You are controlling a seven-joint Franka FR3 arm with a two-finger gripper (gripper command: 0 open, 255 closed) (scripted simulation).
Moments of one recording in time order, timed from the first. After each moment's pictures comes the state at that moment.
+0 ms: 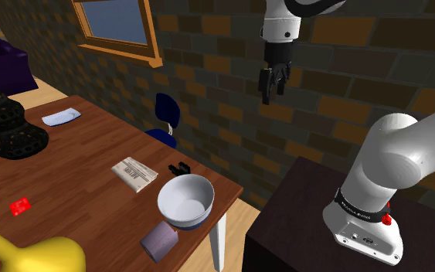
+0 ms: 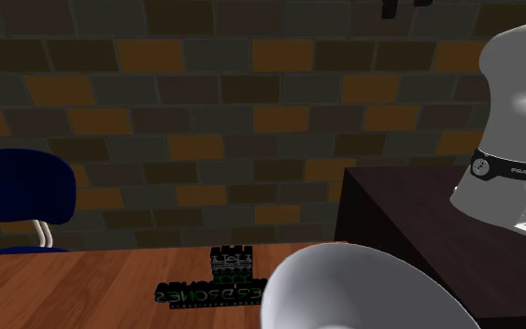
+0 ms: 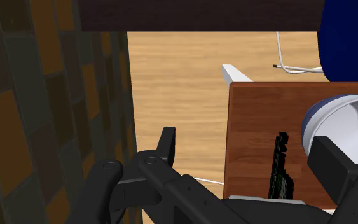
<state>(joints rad) -0.02 -0.74 0.06 -2.42 0.07 1.64 0.05</state>
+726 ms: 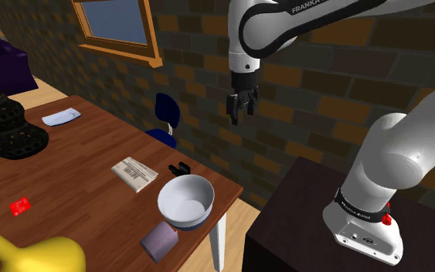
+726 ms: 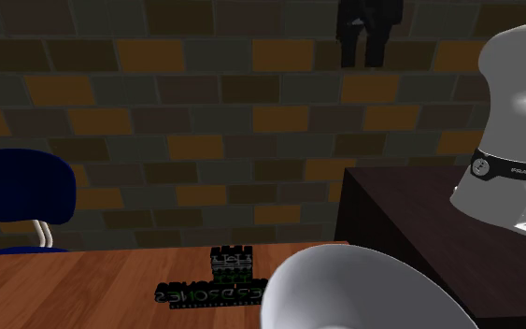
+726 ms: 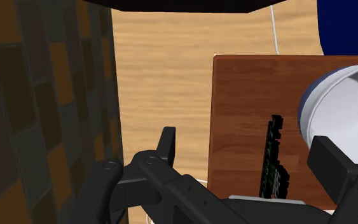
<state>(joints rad) 0.00 -0.45 0.14 -2.41 0.10 1.90 0.10</state>
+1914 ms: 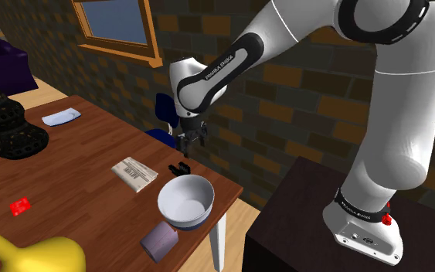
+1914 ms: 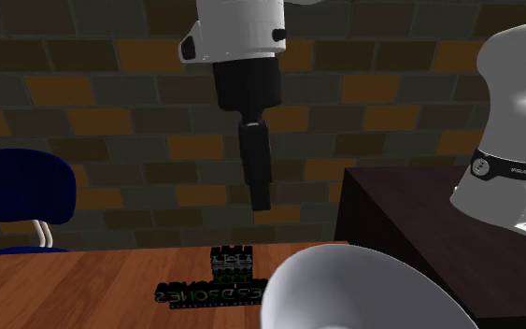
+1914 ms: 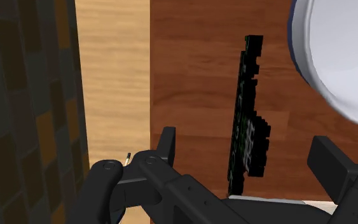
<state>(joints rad) 0.06 0.25 0.23 -2.04 0.01 2.21 0.26</state>
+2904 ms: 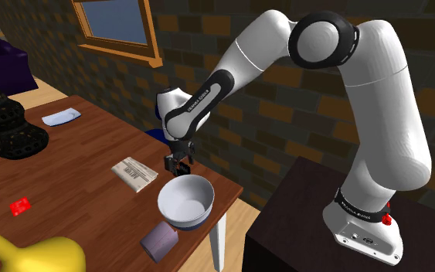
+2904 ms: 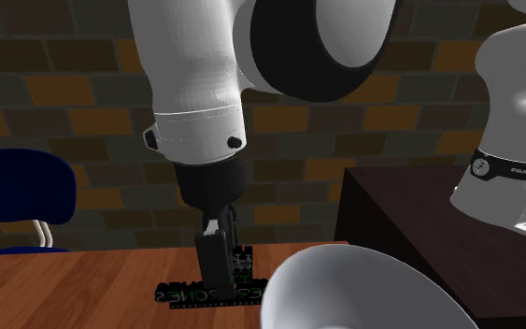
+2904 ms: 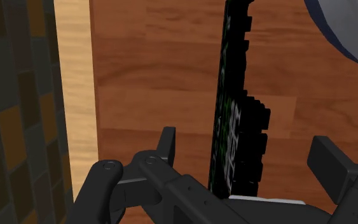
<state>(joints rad) 0.12 0.55 0.22 -1.86 -0.05 2.32 0.31</state>
